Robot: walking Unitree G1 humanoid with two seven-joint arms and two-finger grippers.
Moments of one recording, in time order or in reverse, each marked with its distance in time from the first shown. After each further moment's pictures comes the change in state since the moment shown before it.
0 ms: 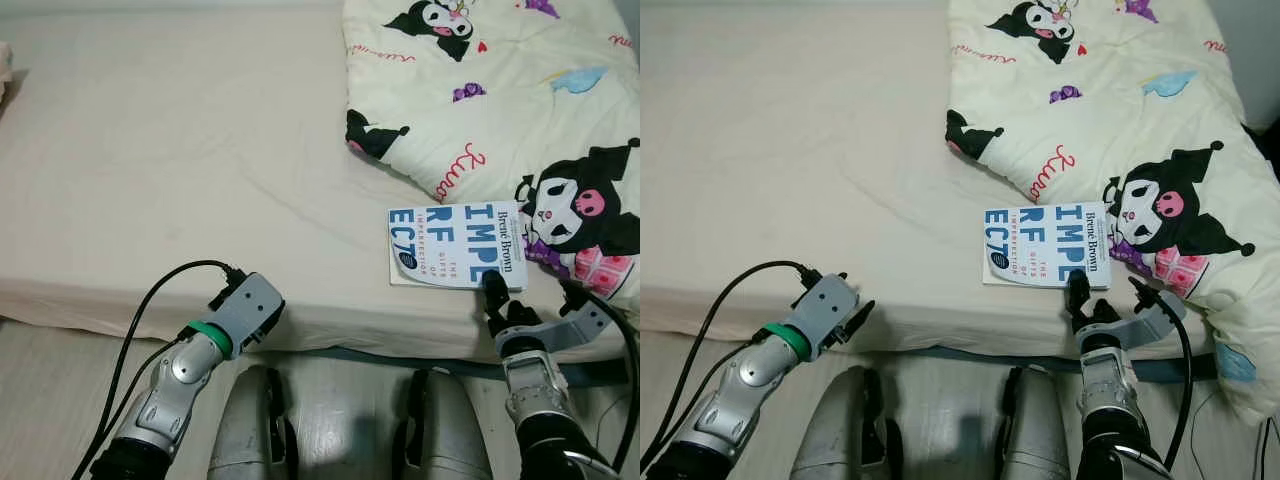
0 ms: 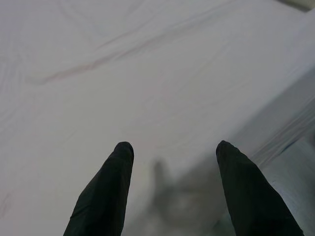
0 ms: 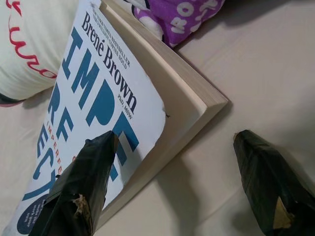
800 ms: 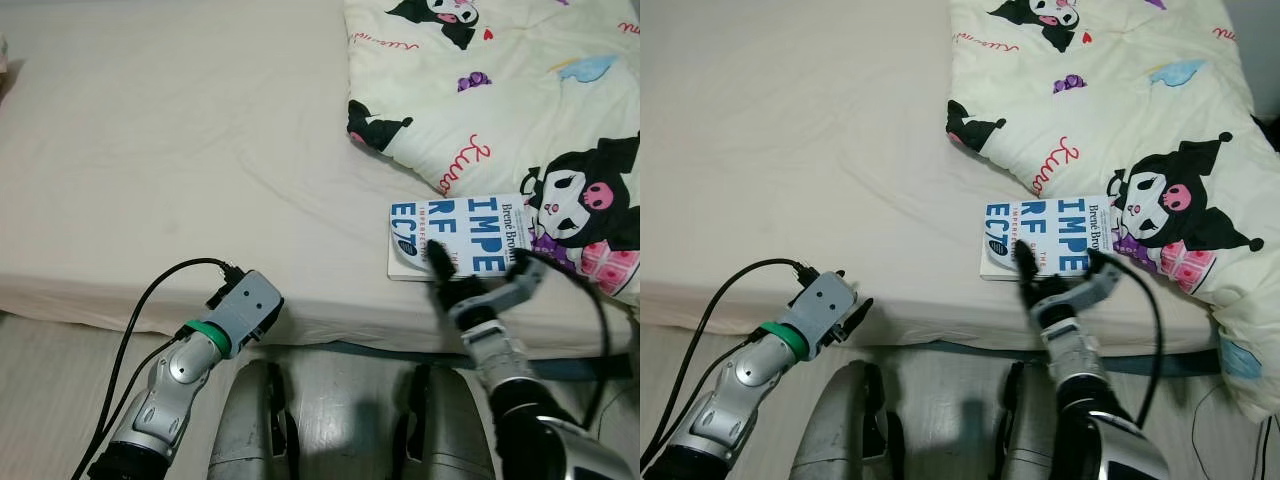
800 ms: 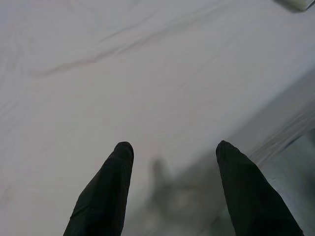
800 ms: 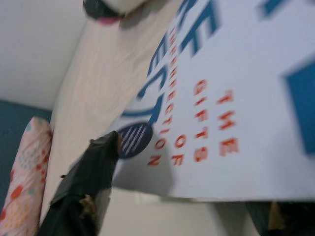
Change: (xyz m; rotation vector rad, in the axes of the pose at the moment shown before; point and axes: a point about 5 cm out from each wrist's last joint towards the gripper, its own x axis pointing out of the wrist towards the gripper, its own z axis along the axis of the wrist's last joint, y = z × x) left arm -0.002 0.002 0.006 -0.002 -0.004 0.017; right arm 0.010 0.069 -0.047 0.072 0.250 0.384
